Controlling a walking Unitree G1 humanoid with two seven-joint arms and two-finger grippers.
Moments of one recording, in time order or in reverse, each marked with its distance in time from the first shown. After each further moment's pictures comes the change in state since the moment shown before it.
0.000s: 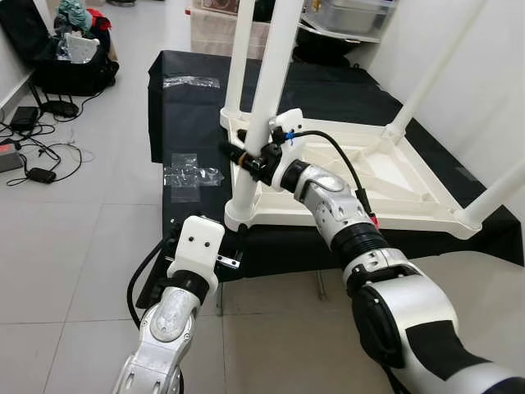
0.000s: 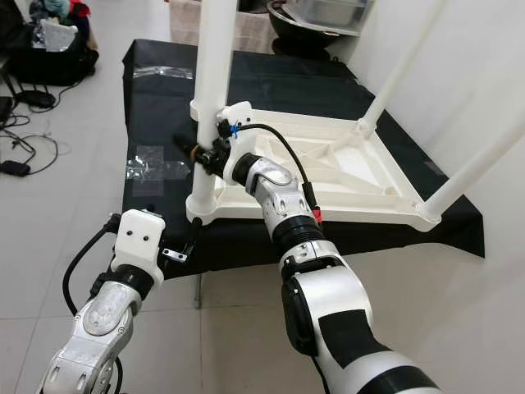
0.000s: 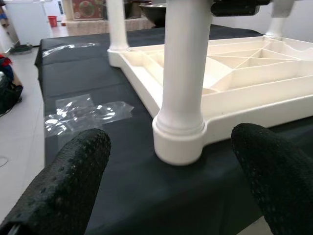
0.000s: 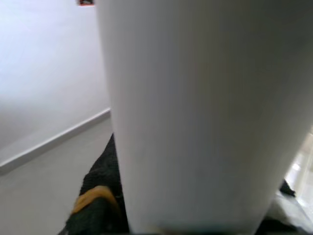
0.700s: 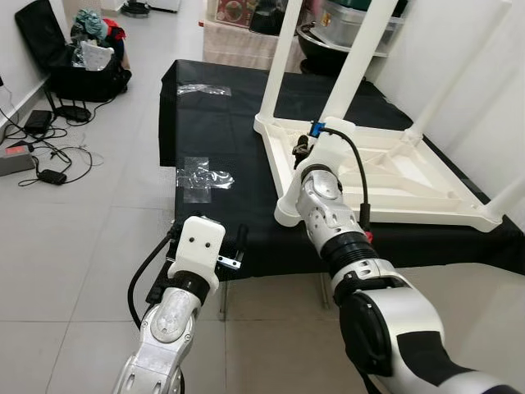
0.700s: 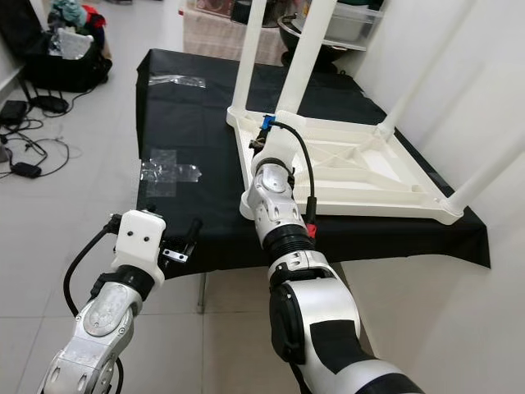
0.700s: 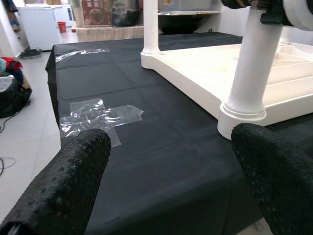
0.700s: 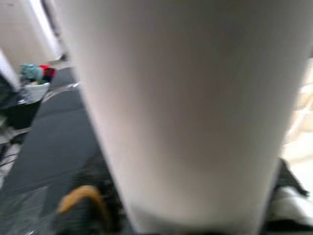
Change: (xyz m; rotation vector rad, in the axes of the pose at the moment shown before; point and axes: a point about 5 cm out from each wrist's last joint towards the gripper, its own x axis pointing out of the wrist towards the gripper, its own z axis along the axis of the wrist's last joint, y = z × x) left arm 0.001 0.000 0.001 0.000 -0.004 0.007; right arm -0.011 -0.021 -0.012 0.169 -0.018 -0.768
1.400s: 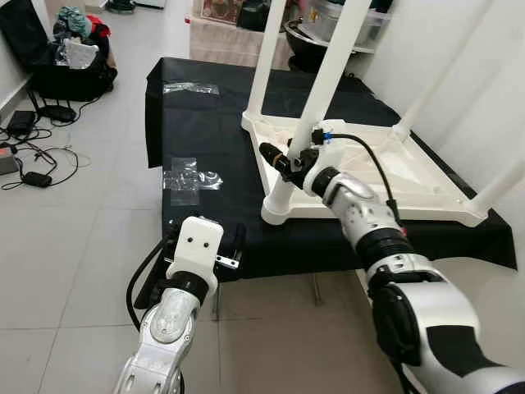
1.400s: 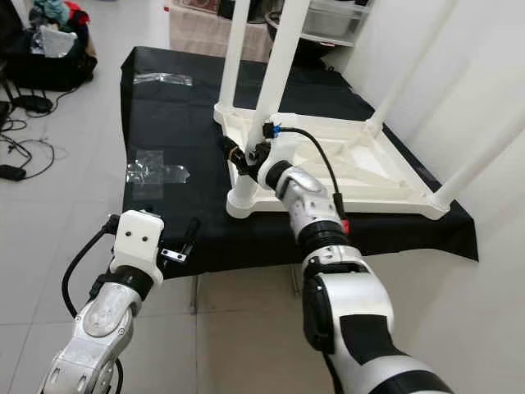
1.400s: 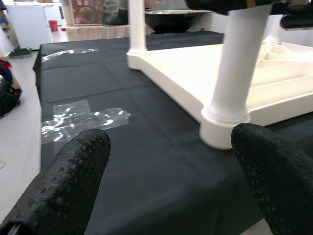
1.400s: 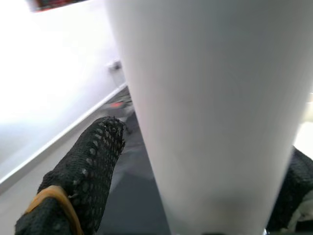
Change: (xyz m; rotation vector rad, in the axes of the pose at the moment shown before) left arm 0.000 0.000 -0.001 0.000 0.001 -0.001; right arm -0.008 -0.022 0.003 -0.039 0.151 0.866
